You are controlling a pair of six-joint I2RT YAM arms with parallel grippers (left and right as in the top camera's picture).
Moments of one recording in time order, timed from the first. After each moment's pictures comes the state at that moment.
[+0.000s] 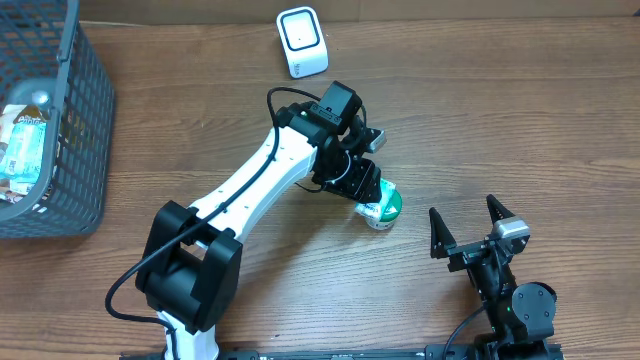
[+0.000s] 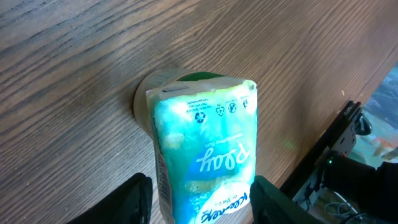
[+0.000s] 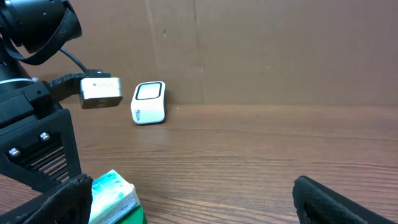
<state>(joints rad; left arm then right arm) -0.59 1.95 1.56 -0.97 0.54 -0.12 0.13 0.01 0.02 -0.03 -0.12 0.10</state>
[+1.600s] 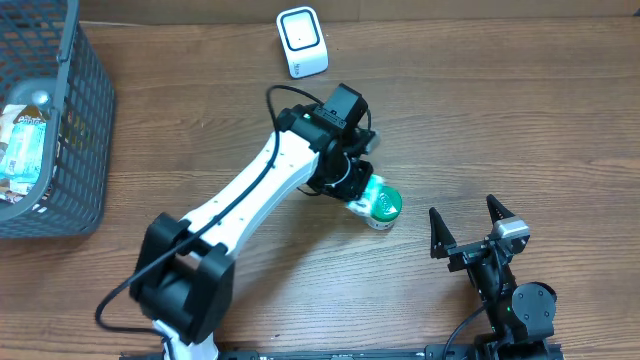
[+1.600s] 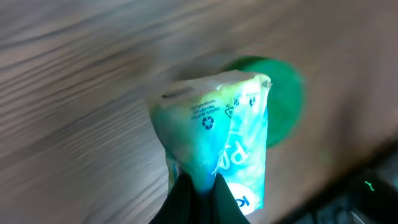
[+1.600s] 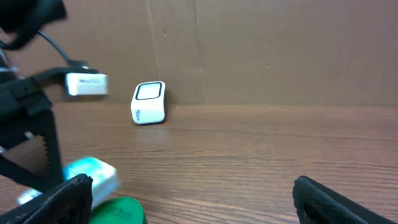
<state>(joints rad) -0.61 1.88 1.58 -1.07 0.31 -0.27 0.13 0.01 0.02 -0.03 -0.12 0.10</state>
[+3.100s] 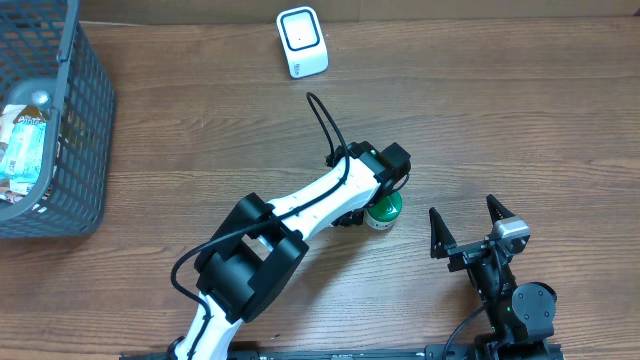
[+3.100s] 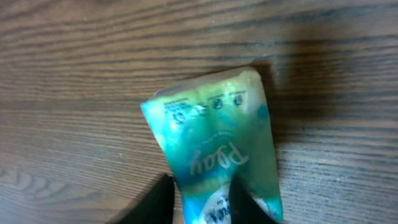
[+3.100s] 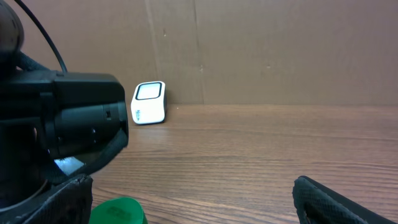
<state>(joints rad) -0.82 2.14 1.59 -1.20 -0.36 -0.72 0.13 0.01 0.02 -0.03 -0.12 0.10</state>
